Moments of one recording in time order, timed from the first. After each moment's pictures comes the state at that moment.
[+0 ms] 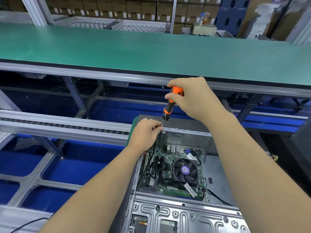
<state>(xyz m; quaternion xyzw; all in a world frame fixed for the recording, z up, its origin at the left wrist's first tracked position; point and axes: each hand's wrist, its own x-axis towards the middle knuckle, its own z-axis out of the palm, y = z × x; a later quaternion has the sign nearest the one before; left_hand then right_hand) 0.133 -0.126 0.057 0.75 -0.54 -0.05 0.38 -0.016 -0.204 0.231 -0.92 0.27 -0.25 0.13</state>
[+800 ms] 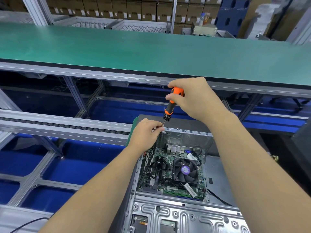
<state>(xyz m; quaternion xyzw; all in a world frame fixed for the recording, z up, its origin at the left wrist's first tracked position) 0.135 -0.127 0.054 0.75 -0.54 -0.05 0.38 -0.018 -0.203 0.235 -0.93 0.27 -0.23 0.11</state>
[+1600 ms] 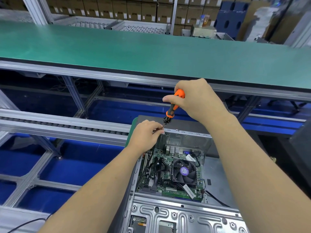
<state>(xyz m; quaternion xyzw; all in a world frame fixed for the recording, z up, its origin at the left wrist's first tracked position) 0.134 -0.126 0.059 0.74 -0.57 -0.05 0.35 -0.019 -0.201 0.241 -0.93 0.30 -0.18 0.07</state>
